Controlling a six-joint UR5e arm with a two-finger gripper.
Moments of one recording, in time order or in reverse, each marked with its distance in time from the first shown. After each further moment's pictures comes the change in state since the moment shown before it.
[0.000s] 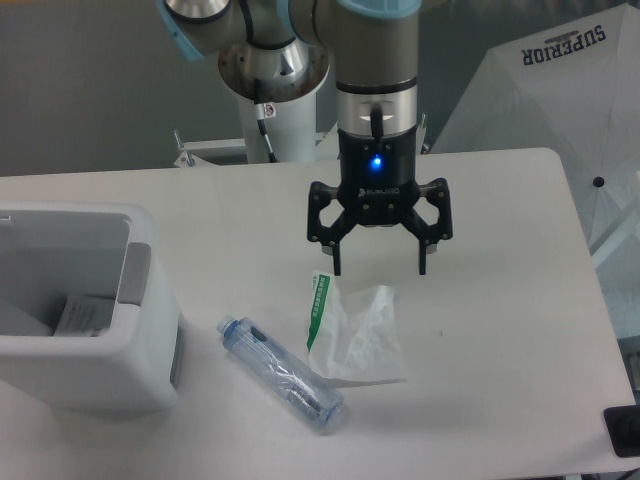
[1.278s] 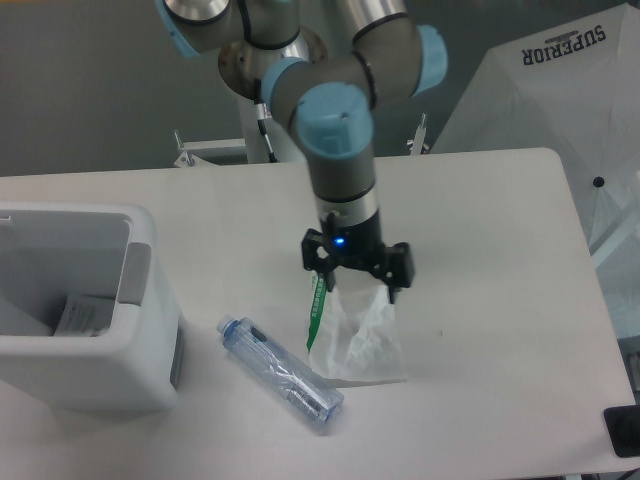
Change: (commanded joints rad) arm -0.156 -0.074 -0.311 0.124 0.227 0.180
